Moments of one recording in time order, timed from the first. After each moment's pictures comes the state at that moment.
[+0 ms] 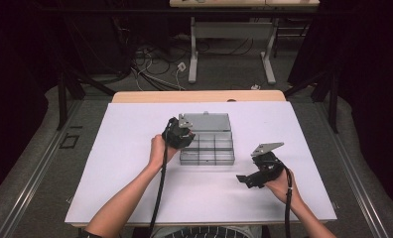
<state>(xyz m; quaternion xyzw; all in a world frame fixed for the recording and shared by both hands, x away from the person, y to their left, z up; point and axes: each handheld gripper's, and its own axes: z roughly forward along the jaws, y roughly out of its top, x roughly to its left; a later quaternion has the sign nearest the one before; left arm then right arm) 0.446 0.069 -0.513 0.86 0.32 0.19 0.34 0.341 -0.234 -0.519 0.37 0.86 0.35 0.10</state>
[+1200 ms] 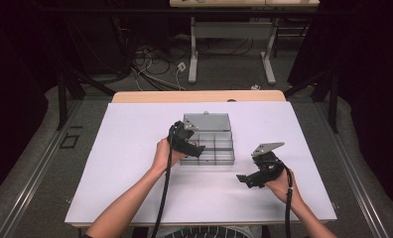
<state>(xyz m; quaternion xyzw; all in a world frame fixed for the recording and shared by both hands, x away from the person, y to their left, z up) 0.435 0.054 -0.514 0.87 0.32 0.15 0.34 0.341 -0.234 -0.518 0.36 0.86 0.35 0.10</state>
